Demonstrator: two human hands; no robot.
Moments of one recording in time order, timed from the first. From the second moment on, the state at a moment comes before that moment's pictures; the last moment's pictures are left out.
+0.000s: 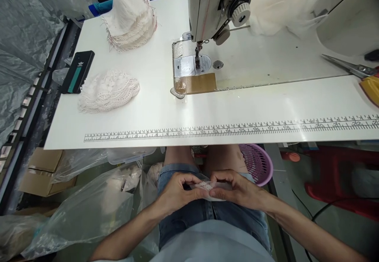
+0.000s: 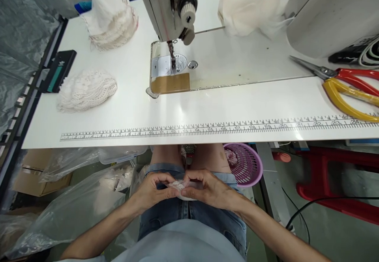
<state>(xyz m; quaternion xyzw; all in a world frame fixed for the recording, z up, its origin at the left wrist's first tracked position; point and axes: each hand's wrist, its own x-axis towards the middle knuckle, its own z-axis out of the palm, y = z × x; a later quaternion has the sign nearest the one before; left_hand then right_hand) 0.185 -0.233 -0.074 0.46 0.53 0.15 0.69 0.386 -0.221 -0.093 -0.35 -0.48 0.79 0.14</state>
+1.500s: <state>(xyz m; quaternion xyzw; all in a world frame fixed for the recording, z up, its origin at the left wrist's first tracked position) 0.179 -0.230 -0.074 0.47 0.52 0.17 0.69 0.384 -0.218 -0.089 -0.38 -0.48 0.77 0.17</state>
